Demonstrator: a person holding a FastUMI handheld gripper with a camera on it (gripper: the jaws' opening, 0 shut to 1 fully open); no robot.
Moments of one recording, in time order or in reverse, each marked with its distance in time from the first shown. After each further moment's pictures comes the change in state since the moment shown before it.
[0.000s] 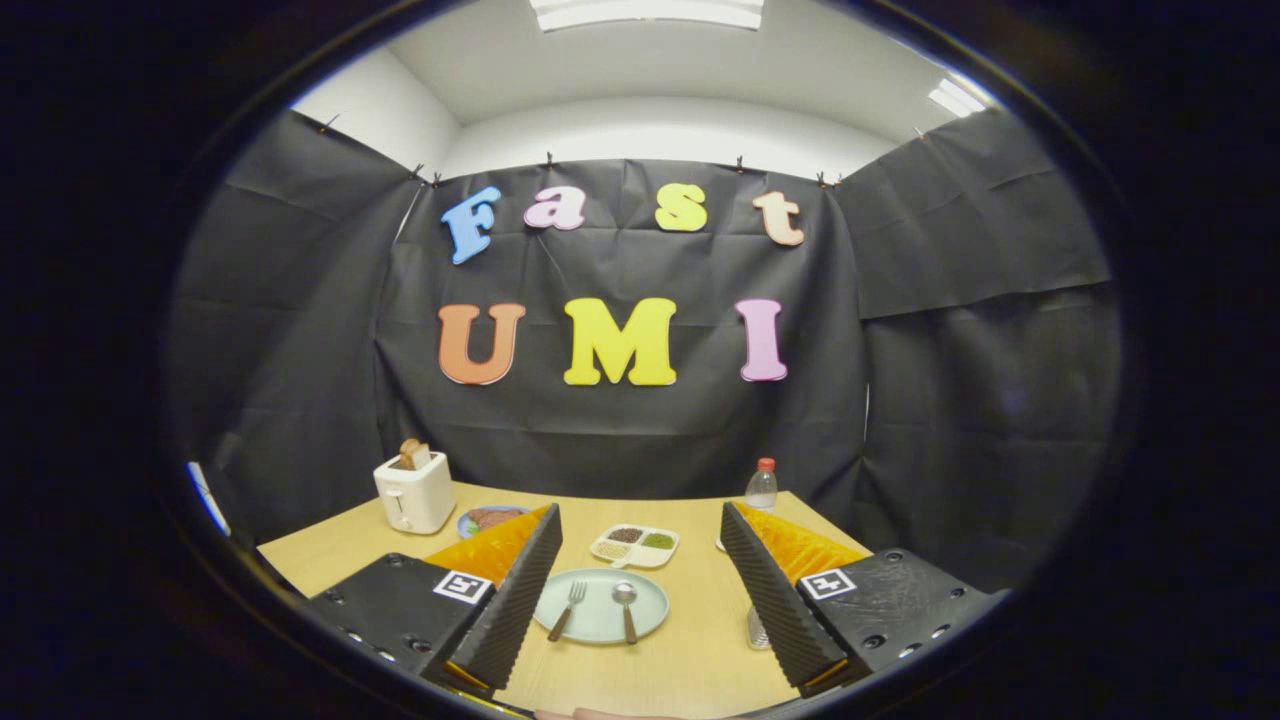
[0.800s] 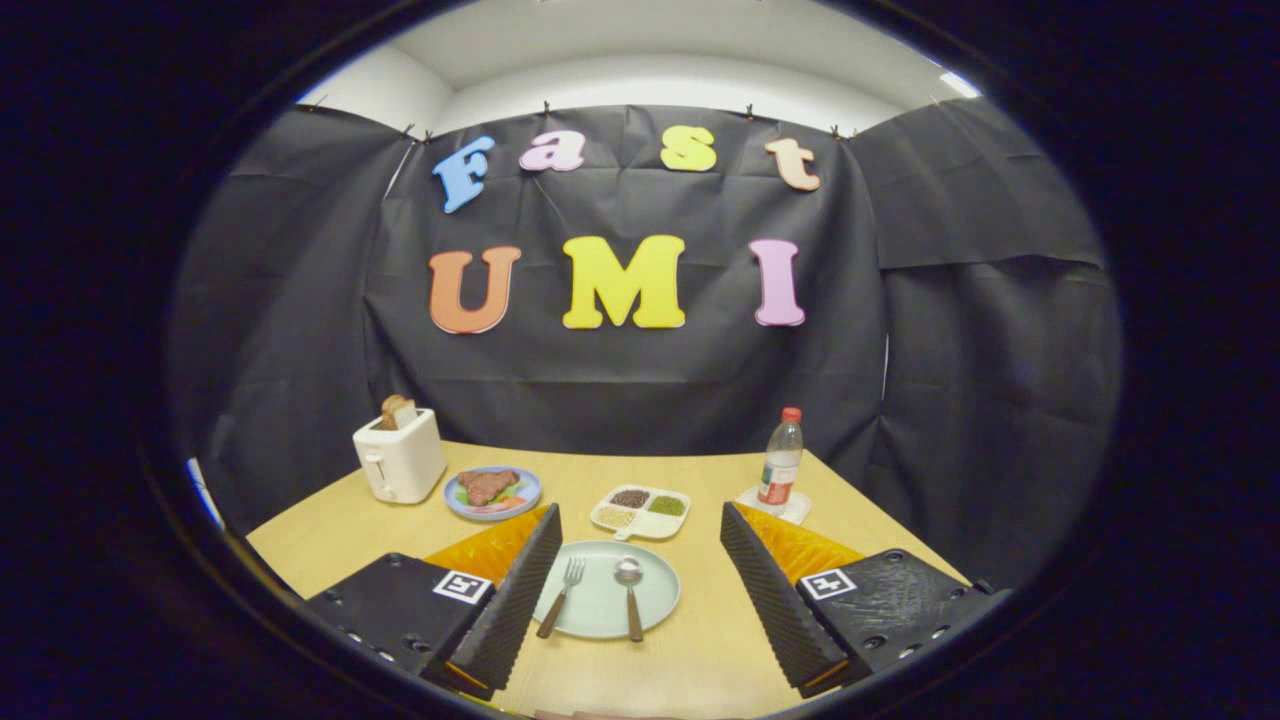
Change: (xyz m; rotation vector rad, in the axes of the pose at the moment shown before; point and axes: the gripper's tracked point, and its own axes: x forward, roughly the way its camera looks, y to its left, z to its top) arm 0.080 0.002 -0.066 0.003 0.195 0.009
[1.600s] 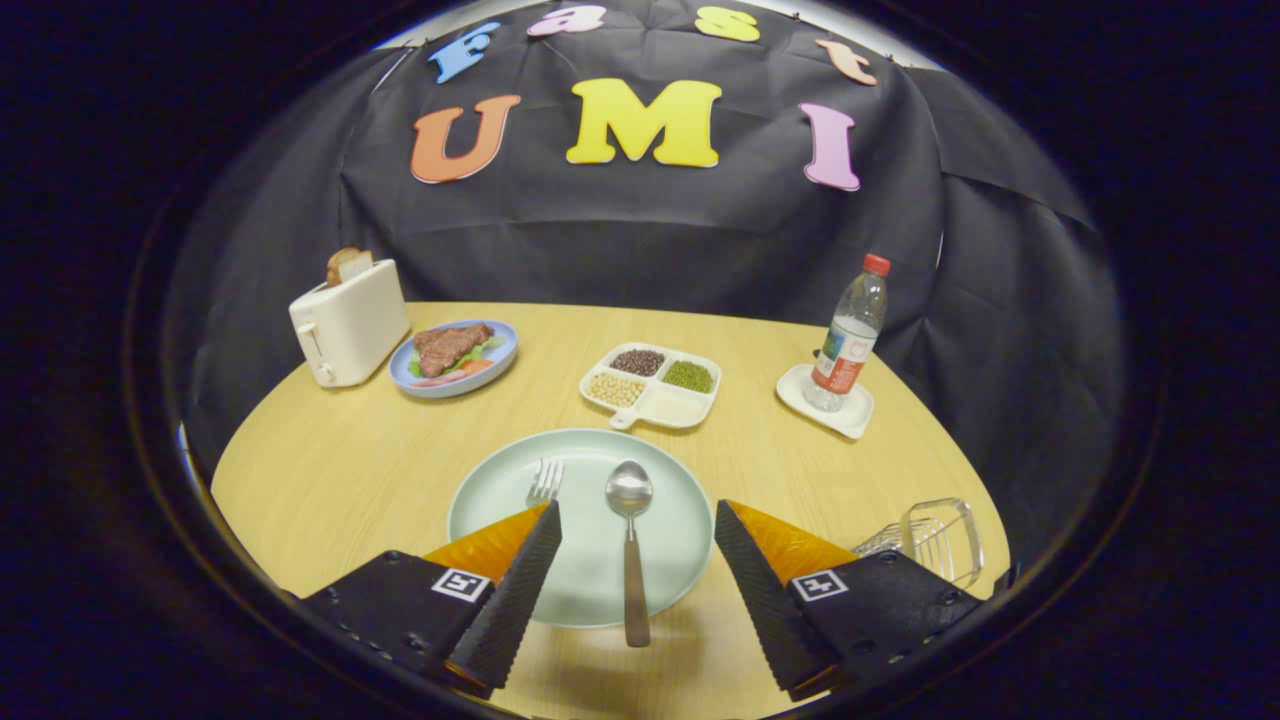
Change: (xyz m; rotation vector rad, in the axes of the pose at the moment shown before) arm 0.128 0.010 -0.132 -0.074 0.428 0.006
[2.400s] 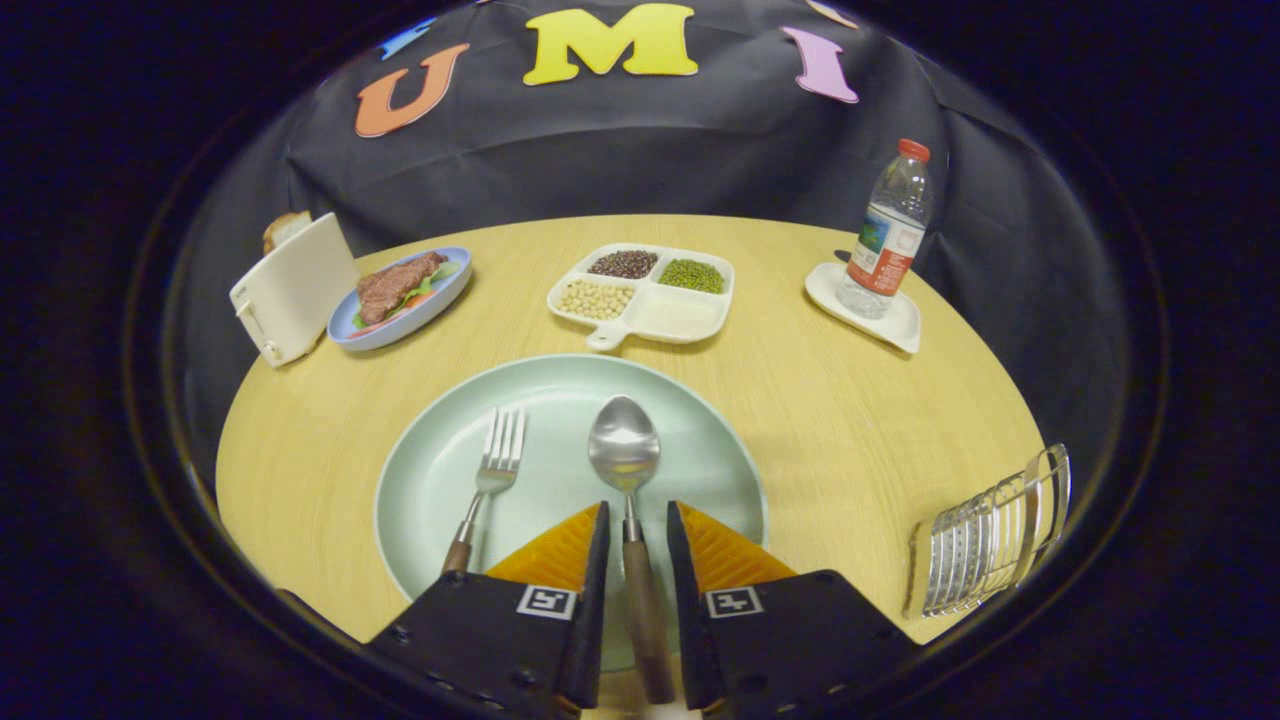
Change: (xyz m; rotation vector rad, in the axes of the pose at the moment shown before) arm 0.069 0.001 -0.039 0.095 0.220 -0.008
